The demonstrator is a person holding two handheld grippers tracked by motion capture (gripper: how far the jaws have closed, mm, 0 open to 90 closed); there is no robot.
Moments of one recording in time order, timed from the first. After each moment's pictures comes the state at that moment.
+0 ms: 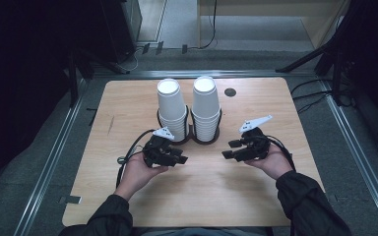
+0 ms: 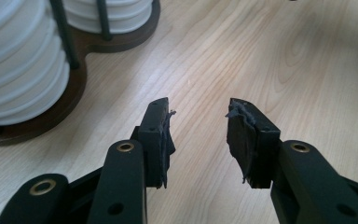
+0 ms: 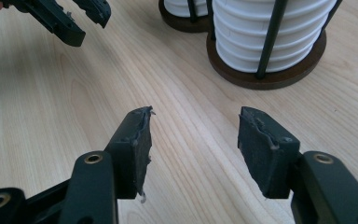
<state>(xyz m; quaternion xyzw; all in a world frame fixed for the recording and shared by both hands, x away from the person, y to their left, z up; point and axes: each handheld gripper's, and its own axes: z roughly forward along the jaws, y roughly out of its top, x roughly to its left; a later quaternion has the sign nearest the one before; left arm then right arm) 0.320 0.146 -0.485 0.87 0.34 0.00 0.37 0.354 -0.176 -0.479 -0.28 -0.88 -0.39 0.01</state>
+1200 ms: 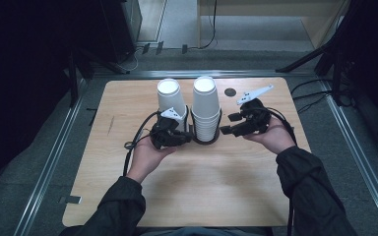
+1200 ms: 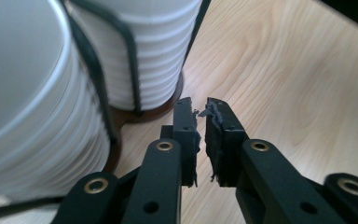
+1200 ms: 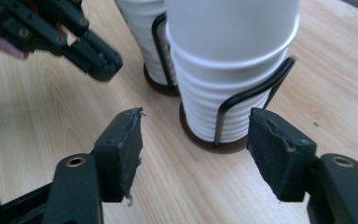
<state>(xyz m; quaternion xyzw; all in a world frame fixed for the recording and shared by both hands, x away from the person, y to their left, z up) 0.348 0.119 -0.440 0.85 0.35 0.05 0.39 0.391 -0.161 -0.404 -0.27 -0.88 -0.39 -0.03</state>
